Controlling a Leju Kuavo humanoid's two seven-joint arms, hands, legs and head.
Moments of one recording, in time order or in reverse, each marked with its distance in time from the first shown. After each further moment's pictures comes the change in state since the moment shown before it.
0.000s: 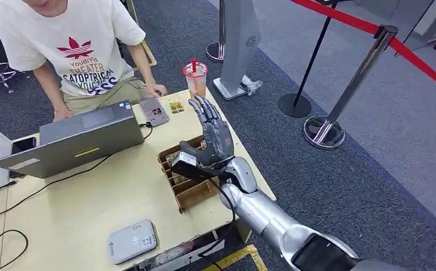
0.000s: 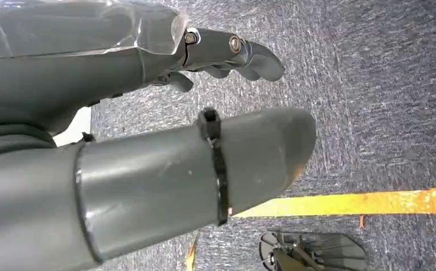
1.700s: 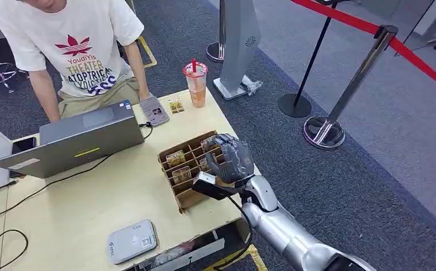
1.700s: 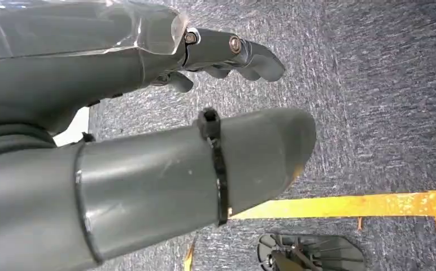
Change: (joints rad) left arm 0.001 -0.005 0.022 0.000 -0.027 0.004 -0.018; right arm 0.173 -0.090 -0.046 -0.065 0.065 0.029 0.055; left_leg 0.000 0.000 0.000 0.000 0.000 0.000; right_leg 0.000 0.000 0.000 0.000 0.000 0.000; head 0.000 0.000
